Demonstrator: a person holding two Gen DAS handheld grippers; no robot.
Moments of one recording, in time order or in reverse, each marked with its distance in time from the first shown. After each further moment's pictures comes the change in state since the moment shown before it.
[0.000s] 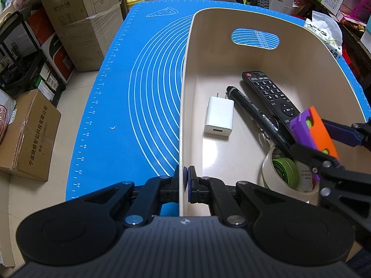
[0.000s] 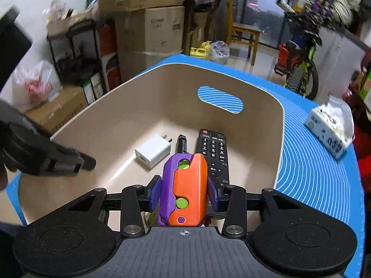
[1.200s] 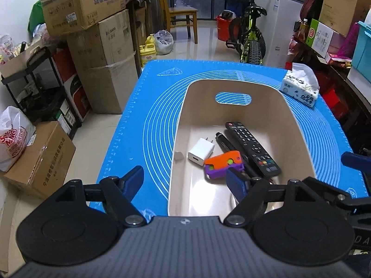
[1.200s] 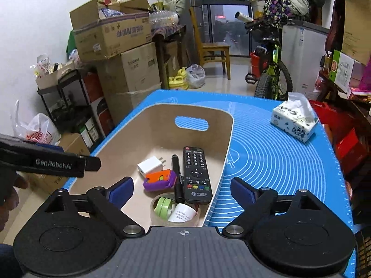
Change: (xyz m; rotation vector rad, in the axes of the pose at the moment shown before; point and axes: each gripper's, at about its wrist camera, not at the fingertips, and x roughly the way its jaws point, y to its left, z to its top) left arm -0.107 -0.029 -0.026 -0.039 -0.277 0.041; right arm -0.122 -0.024 -0.026 0.230 -0.179 -0.021
